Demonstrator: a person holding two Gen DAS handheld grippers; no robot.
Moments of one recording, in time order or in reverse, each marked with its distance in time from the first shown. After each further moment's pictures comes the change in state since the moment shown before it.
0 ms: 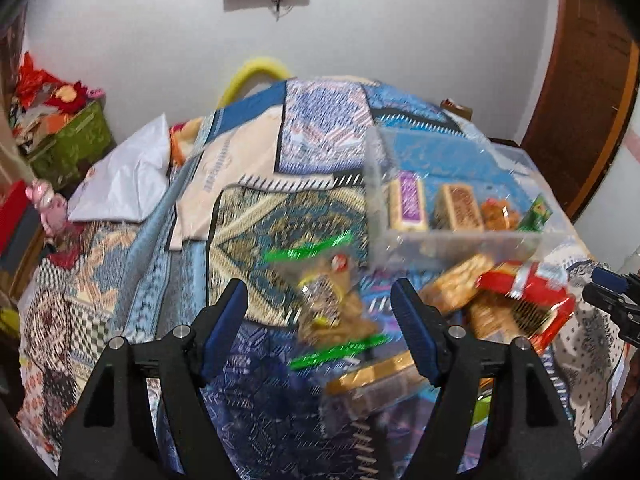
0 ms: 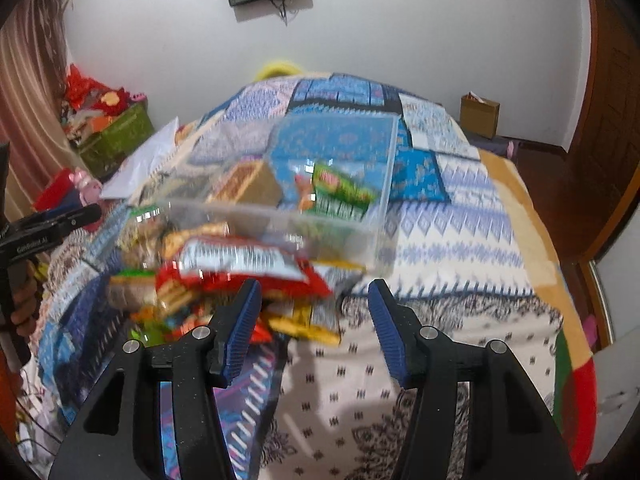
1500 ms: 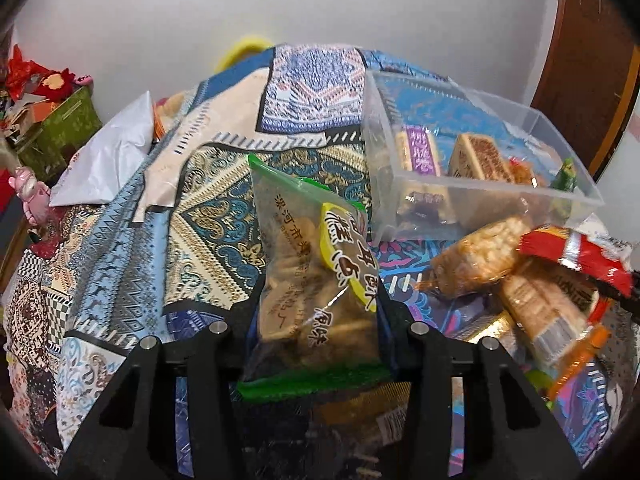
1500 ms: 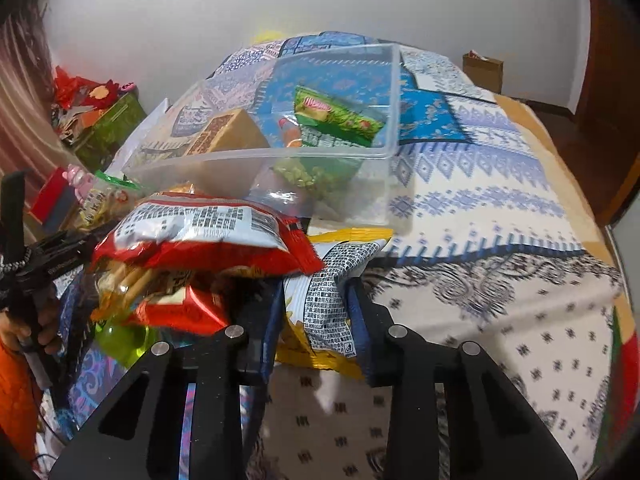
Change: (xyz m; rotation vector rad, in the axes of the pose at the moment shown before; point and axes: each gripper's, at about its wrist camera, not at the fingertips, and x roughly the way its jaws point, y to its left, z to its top) left arm 0.053 -0.007 -0.021 0.014 0.034 -0.022; right arm 0.029 -0.016 -0.017 0.076 0.074 0.021
